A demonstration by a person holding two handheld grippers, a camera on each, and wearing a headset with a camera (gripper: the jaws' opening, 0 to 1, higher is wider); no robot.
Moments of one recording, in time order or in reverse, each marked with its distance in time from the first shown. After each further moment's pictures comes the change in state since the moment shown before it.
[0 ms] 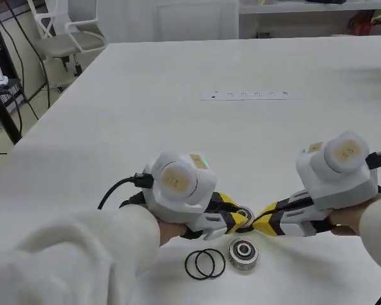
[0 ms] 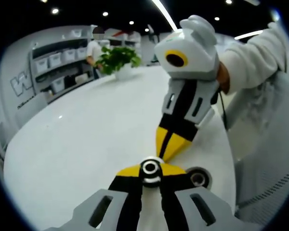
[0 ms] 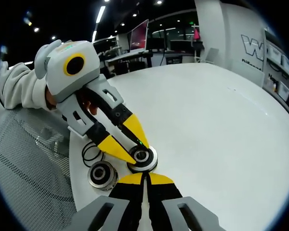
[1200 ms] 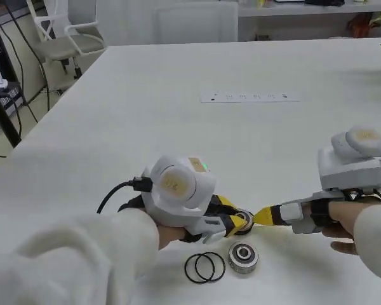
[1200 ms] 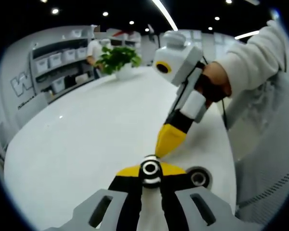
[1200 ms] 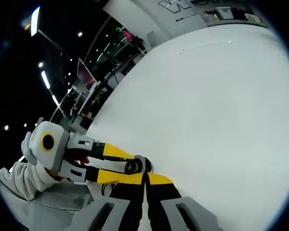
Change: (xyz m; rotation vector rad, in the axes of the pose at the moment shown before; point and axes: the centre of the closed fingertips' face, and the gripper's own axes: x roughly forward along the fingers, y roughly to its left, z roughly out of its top) left arm 0.000 0.002 0.000 0.003 0.001 0.004; right arm -0.006 -0.004 0.009 0.727 -0.145 0.053
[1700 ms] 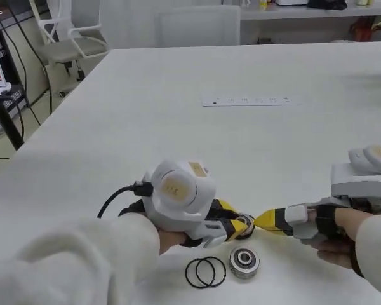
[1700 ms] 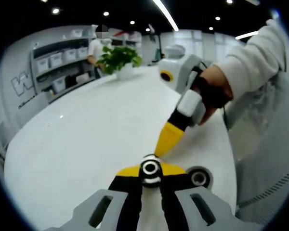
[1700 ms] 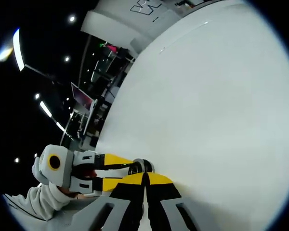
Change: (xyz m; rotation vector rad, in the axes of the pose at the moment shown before) left arm 0.000 0.001 0.000 -0.003 0.000 0.006; right arm 0.000 0.002 0.000 0.218 -0.067 0.074
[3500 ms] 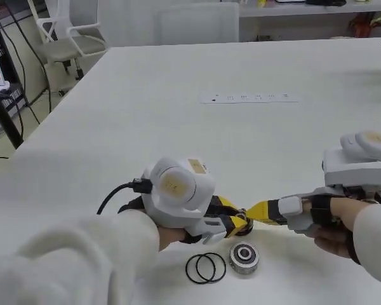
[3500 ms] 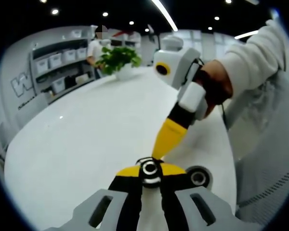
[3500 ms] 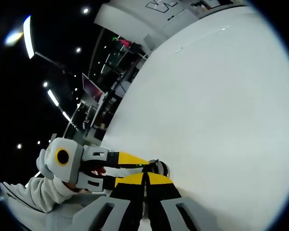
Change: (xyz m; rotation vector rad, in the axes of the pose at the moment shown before) left arm -0.001 -0.002 0.000 0.006 -0.003 -0.003; right arm 0.003 0.022 0.000 -0.098 0.033 0.054
